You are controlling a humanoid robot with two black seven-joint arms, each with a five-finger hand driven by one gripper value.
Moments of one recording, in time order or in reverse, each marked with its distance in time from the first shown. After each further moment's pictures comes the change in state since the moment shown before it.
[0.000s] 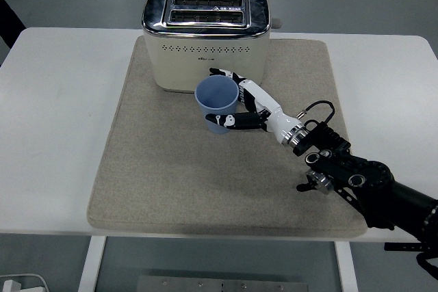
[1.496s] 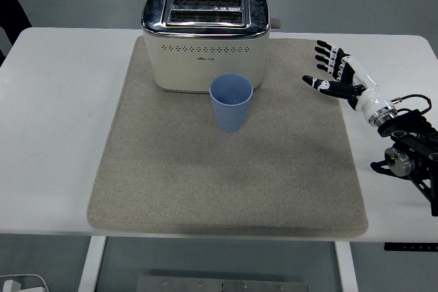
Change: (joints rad) left arm 0.000 0.000 0.000 0.000 0.000 0.000 0.000; right arm 0.031 -0.227 0.036 -0.147 0.292 0.088 0.000
